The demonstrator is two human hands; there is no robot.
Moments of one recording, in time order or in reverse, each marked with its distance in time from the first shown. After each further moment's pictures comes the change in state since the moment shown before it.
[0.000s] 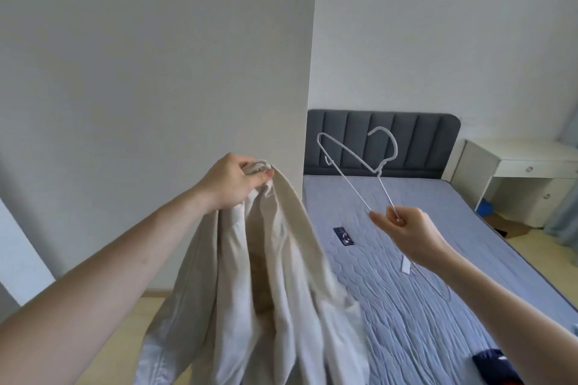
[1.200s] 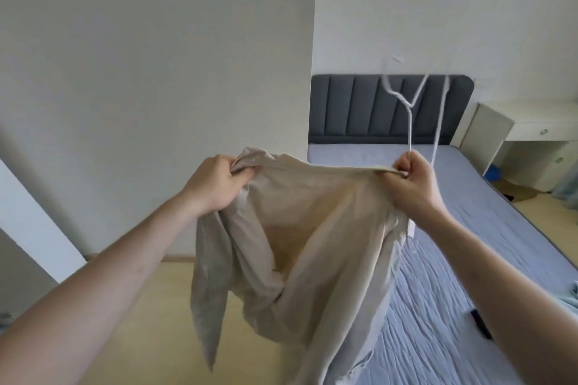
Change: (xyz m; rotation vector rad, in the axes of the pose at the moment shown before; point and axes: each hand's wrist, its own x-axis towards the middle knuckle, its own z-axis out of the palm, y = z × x) left_hand -0.047 -0.048 0.012 0.248 0.065 -0.055; right_hand 0.006 -0.013 0.025 0.285 0.291 0.071
